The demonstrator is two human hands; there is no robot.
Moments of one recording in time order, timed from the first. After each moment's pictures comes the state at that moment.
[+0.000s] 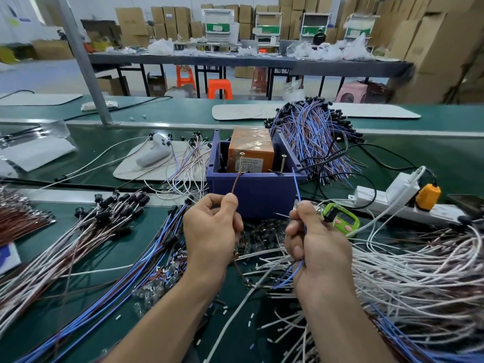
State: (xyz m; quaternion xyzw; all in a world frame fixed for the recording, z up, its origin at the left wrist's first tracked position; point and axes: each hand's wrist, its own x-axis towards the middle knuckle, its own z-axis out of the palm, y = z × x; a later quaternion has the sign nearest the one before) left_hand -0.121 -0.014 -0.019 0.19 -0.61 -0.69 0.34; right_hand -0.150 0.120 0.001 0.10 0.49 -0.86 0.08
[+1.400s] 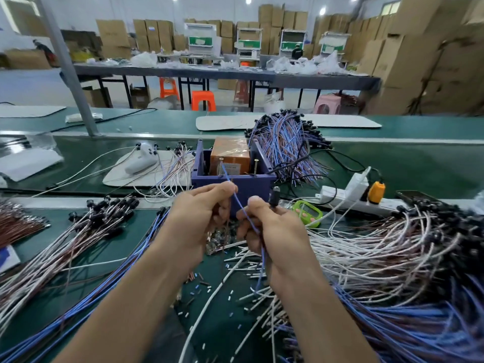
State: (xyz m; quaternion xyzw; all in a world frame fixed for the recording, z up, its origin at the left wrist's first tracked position) left_hand -0.086 -0.003 0.051 0.16 -0.58 -0.78 0.16; right_hand -0.103 0.125 0.045 -0.04 0.58 -0.80 0.15
